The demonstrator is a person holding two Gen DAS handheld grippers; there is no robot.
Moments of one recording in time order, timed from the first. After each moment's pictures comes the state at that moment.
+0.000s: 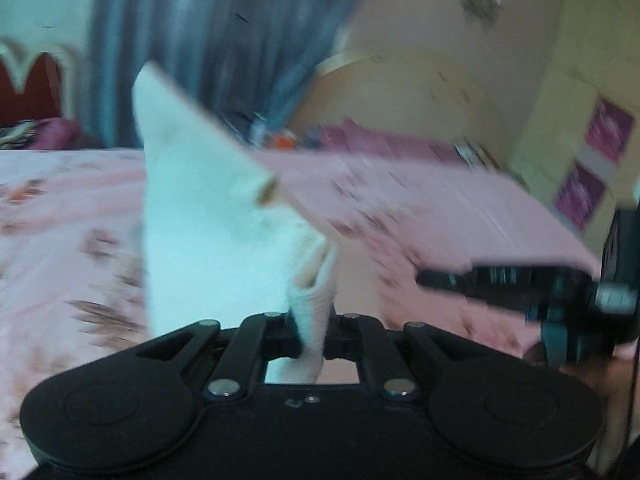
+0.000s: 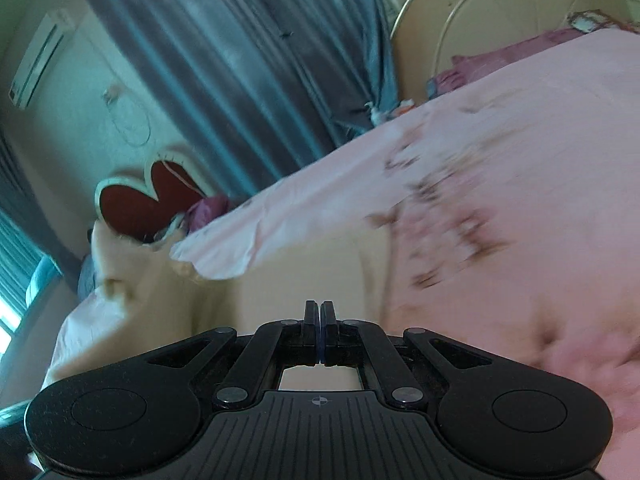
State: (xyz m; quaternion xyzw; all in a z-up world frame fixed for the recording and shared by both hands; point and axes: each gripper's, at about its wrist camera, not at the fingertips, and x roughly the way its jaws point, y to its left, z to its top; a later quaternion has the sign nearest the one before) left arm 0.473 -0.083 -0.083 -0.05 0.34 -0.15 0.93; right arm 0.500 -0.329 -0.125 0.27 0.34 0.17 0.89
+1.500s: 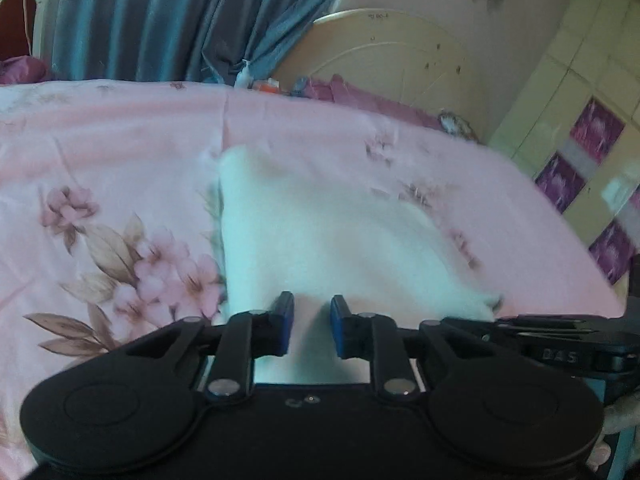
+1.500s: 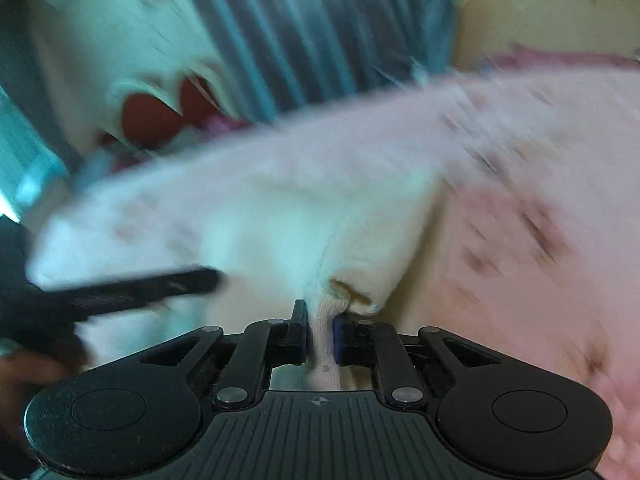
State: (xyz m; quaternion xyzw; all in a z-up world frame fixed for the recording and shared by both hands) left arm 0.566 -0.015 -0.142 -0.09 0.39 -0.20 0.89; right arm 0.525 -0.269 -0.160 0.17 0.43 0.21 0.86
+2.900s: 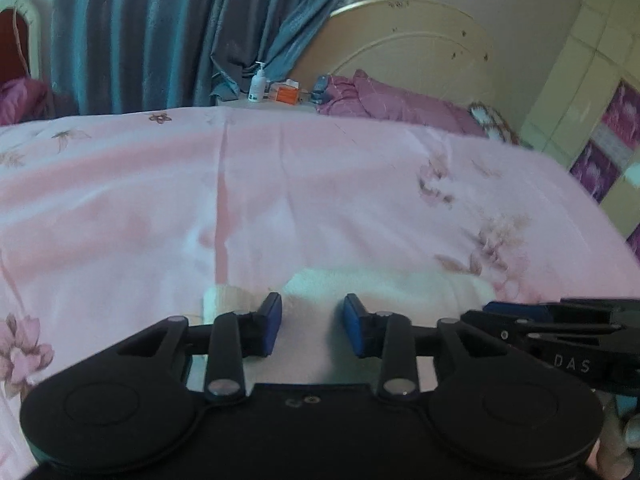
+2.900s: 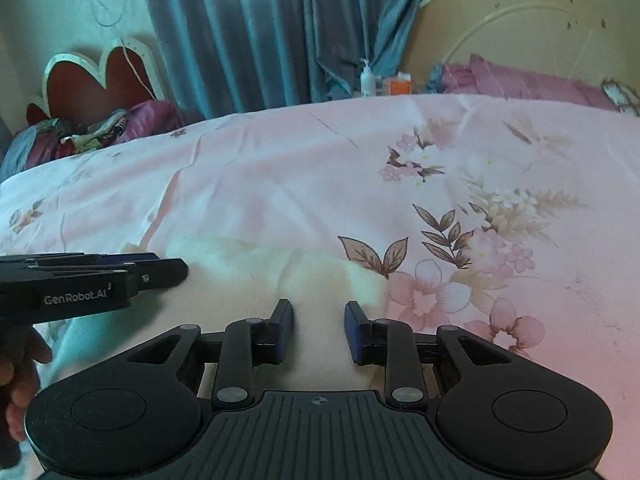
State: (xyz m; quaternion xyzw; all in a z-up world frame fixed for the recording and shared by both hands) left arm 0.682 -0.043 -0.142 -0.07 0.40 -0.17 0.90; right arm 0.637 -0.248 -0.147 0.06 0.43 0.12 0.89
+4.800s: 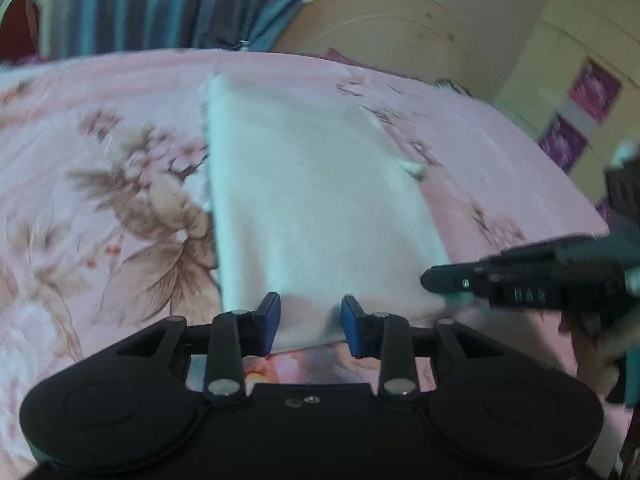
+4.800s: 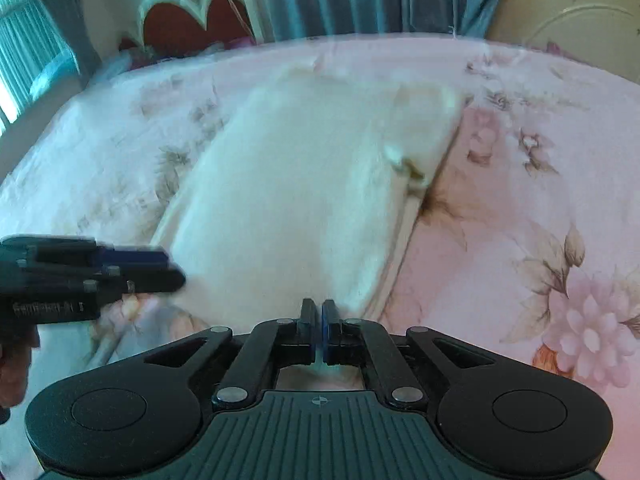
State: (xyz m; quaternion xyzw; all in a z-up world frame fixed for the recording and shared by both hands) left arm 0.443 -0.026 -0.142 -0.05 0.41 -0.19 0.89; right arm 0.449 -0.263 -0.151 0.04 0.47 0.25 0.84
